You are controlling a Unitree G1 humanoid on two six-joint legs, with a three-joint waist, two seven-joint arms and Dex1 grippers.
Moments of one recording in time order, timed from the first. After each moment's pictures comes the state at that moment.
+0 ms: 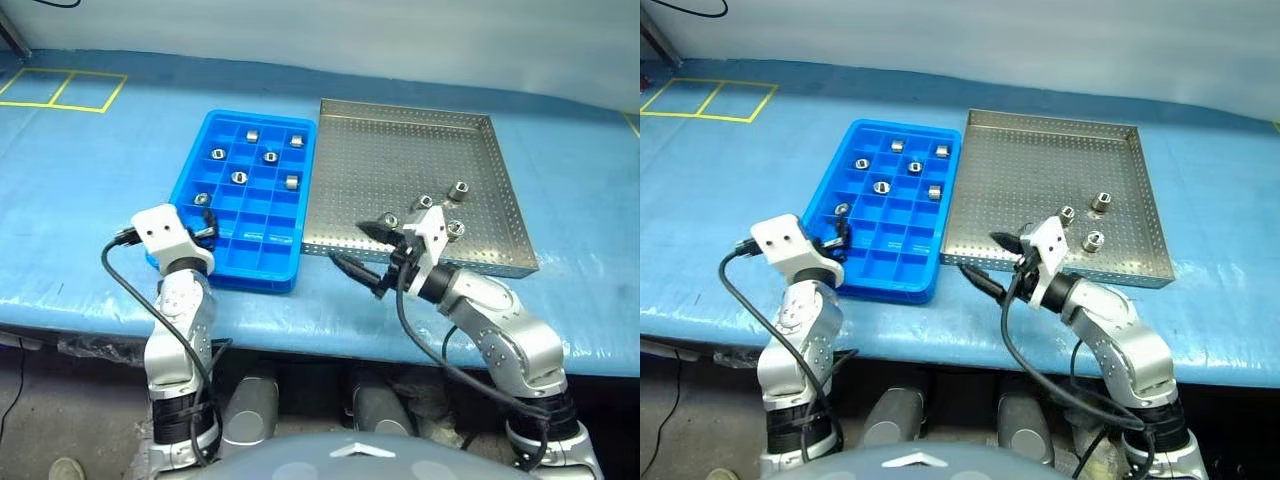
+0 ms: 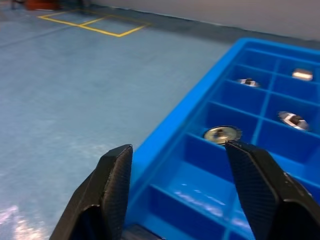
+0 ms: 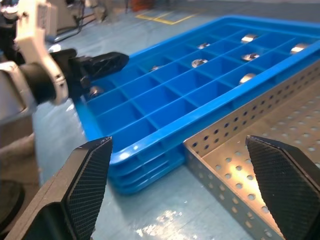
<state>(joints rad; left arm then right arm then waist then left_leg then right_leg) -0.06 -0.06 0.16 -0.40 -0.15 0.44 0.17 -0.09 -0.37 0.03 -0.45 0.52 0.59 0.59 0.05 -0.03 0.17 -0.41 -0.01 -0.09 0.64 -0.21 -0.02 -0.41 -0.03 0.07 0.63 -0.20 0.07</state>
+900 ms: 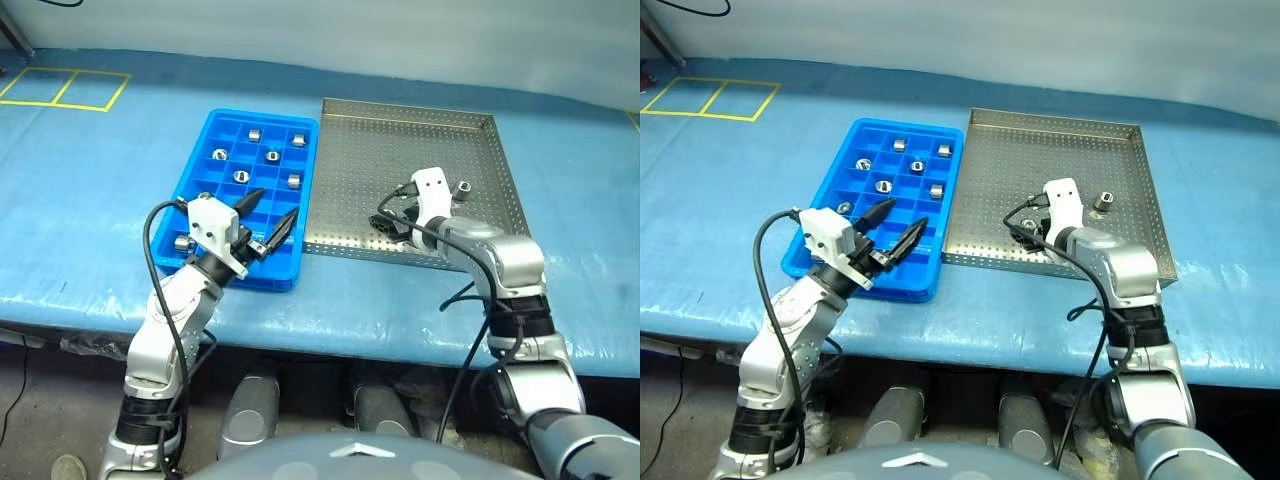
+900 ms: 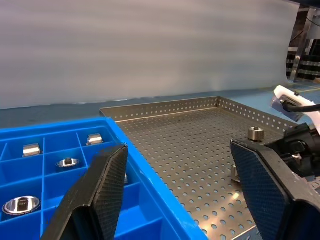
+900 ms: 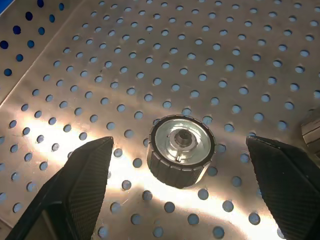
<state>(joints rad) -0.04 0.24 -0.04 -0.43 -0.33 0.30 -0.44 -0.54 -0.37 0.00 0.08 0.34 1.00 0.28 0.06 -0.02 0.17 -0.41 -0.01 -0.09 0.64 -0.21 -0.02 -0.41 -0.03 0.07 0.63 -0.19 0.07</state>
